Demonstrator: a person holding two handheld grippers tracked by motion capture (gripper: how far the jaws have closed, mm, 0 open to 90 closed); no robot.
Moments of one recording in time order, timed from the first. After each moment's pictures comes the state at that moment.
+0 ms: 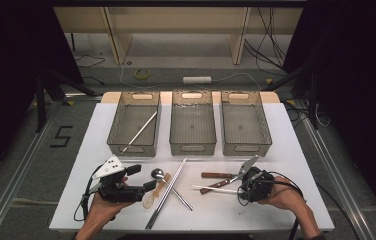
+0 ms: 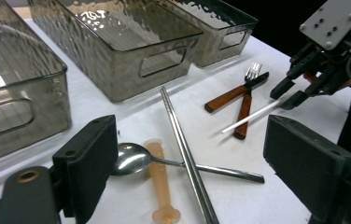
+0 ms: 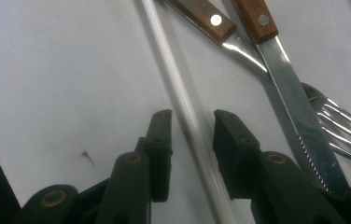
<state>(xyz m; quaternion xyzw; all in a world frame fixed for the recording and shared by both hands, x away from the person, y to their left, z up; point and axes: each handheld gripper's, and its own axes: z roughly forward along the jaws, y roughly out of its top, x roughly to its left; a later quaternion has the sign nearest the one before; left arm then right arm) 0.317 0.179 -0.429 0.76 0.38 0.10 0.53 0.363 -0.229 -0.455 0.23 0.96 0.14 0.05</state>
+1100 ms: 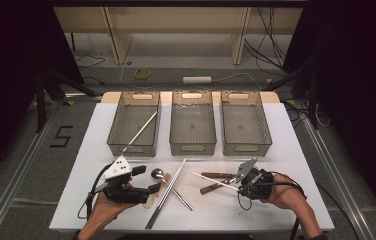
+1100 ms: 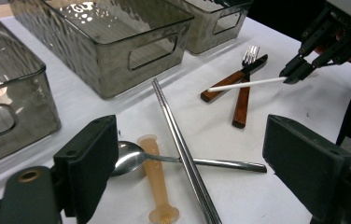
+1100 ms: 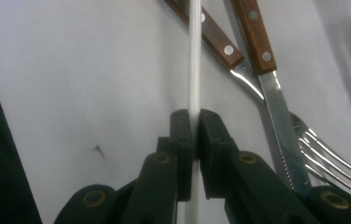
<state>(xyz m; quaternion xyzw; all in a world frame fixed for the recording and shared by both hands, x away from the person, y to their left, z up) 0.320 0.167 -0.430 0.78 0.35 0.10 0.51 0.354 -0.222 -0.437 0.16 0.97 0.15 0.08</state>
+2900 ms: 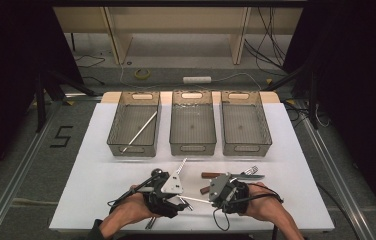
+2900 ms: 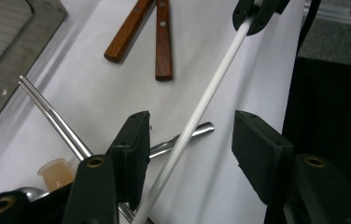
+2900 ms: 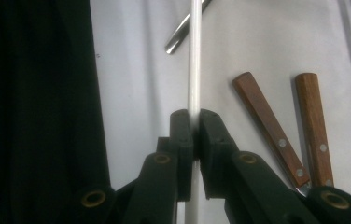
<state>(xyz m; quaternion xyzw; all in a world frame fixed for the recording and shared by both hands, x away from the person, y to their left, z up) 0.311 0.071 -0.428 0.93 0.15 0.08 0.32 0.311 -0.150 -0.417 0.07 0.98 0.18 0.07</state>
